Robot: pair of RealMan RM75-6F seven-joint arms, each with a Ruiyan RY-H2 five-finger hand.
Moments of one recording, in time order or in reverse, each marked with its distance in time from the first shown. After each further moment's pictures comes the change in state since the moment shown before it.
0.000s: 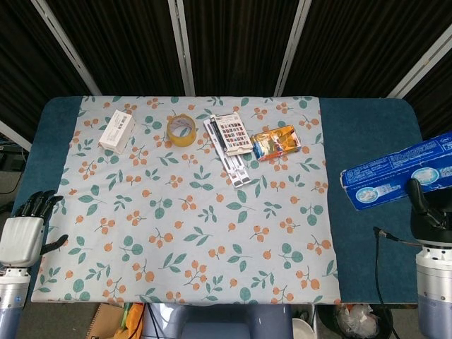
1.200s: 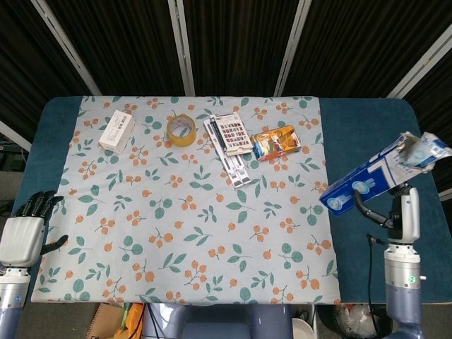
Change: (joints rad) left arm 0.016 0.007 -0.025 -0.008 0.015 -0.030 0.006; right arm 0.093 -0.350 -0.170 0.402 -0.108 0.044 -0.574
